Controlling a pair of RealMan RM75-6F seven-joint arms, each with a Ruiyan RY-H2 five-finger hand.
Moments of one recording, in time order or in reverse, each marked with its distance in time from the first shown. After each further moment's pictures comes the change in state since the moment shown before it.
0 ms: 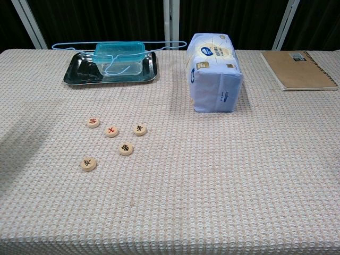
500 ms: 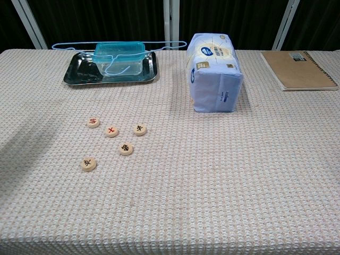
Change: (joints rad) left arm -0.018 -0.013 0.008 -0.008 0.024 -0.031 0.018; right arm -0.001 0.003 0.005 0.002 0.004 0.003 0.013
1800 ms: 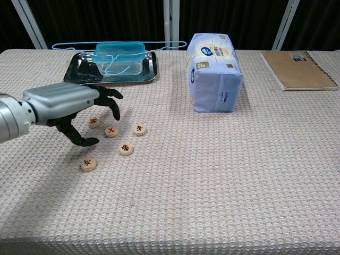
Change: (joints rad) left arm -0.432 -0.361 -0.120 0.239 -0.308 -0.522 0.136; right arm -0.011 0.025 0.010 0.024 0.020 0.008 0.092
